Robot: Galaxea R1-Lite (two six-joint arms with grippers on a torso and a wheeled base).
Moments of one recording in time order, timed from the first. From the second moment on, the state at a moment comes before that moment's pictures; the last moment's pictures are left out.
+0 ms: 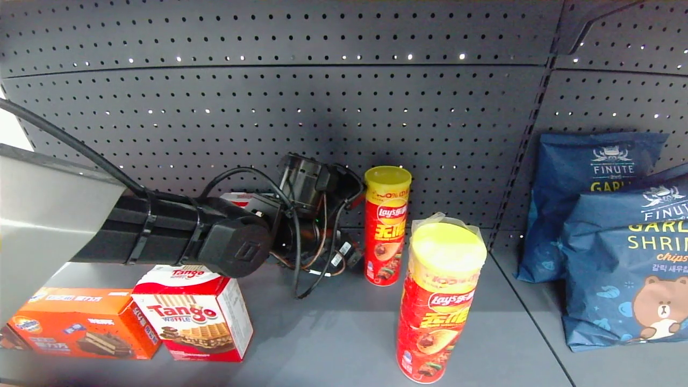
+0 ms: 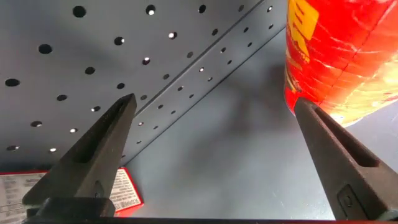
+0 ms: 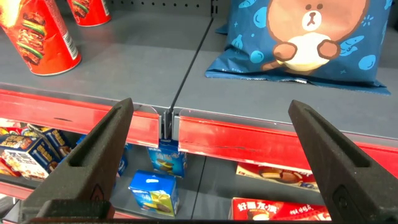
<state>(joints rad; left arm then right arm) -0.59 2.03 -1.32 -0.14 0.15 0.30 0.13 0.08 0.00 0.00 0.06 0.01</state>
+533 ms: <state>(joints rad) -0.61 2.04 -1.32 -0.14 0.15 0.28 0.13 0.08 0.00 0.00 0.06 0.01</state>
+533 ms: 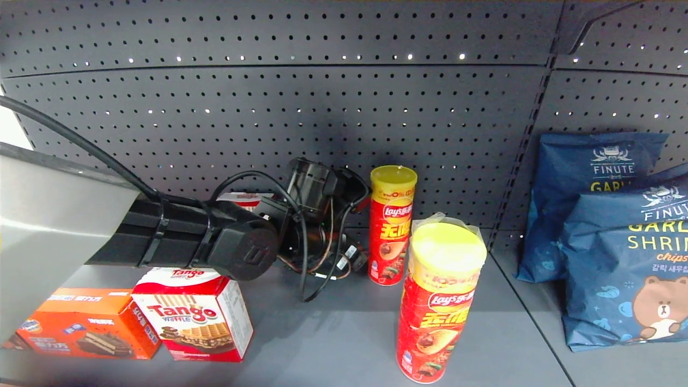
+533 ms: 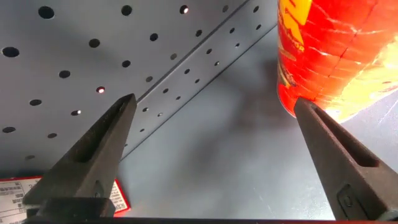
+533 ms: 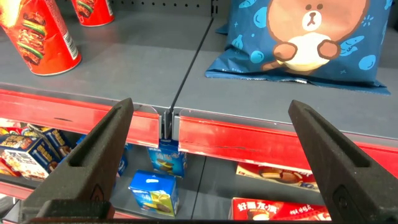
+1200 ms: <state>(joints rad) -0.60 1.84 -1.25 -0.13 0.19 0.25 0.13 0.08 0.00 0.00 0.06 0.01</state>
